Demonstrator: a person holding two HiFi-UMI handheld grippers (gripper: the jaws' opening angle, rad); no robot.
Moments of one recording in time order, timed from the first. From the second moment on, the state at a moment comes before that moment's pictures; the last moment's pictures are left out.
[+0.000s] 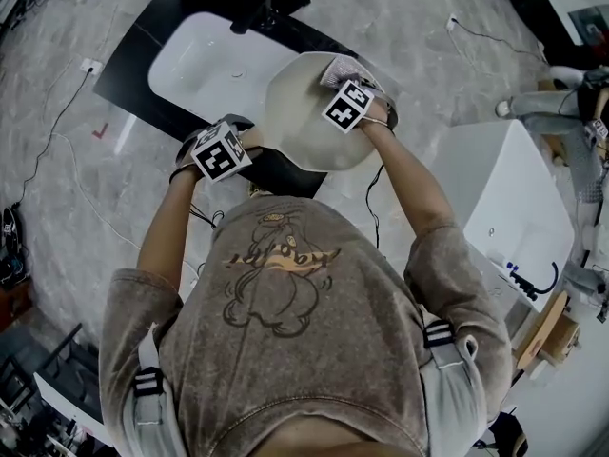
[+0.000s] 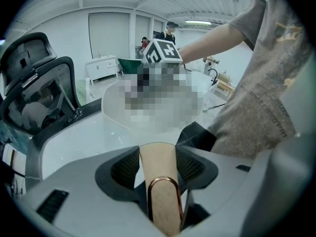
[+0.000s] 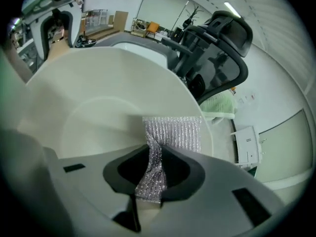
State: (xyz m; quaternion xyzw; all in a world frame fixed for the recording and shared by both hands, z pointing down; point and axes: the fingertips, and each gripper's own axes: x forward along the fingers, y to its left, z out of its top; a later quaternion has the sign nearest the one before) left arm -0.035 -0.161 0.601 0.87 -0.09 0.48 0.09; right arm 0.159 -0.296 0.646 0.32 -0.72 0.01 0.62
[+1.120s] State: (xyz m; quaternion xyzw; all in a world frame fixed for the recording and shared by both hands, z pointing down) left arm -0.033 -0.163 0.601 0.85 -0.10 0.50 0.09; right arm 0.164 -0.126 0.648 0.00 -0.69 0.26 0.68
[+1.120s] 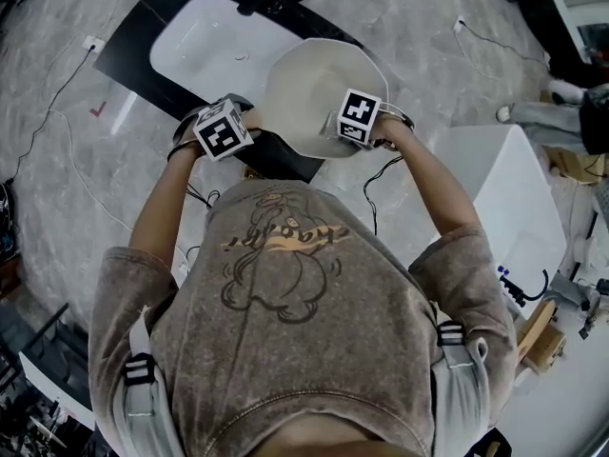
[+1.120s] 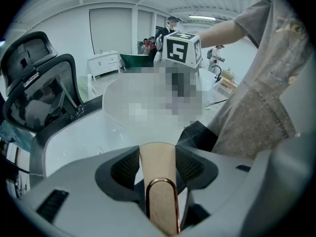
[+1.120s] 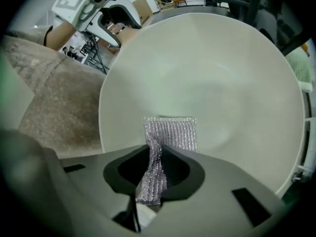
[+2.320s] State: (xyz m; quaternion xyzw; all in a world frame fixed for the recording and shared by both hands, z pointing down) left arm -0.031 -0.160 0.601 0.85 -0.10 0.51 0.09; right arm 0.011 -0.195 0.657 0.11 -0.81 0.31 0.49
